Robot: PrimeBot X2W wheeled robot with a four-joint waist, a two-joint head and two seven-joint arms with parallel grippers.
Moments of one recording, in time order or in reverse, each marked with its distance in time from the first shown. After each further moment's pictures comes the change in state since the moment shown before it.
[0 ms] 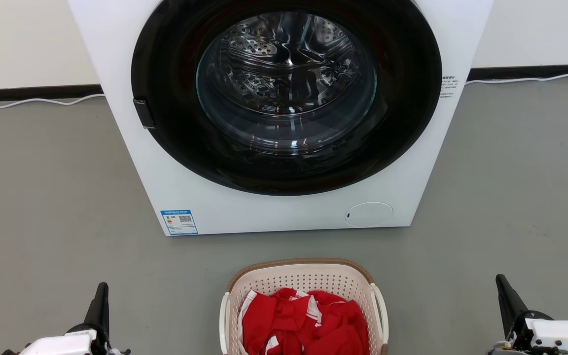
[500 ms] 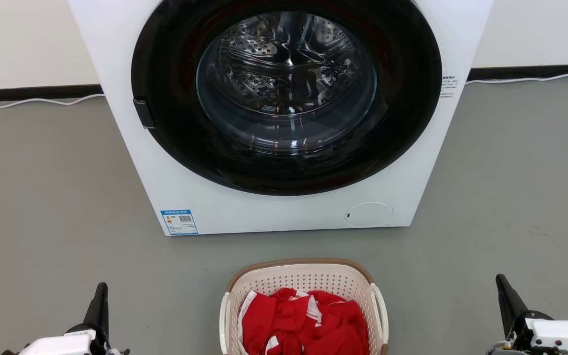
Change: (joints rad) left arm 0.000 -0.001 0.004 0.000 0.000 0.000 0.001; right arm 0.000 0.000 0.000 0.000 0.000 0.000 0.000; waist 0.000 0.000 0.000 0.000
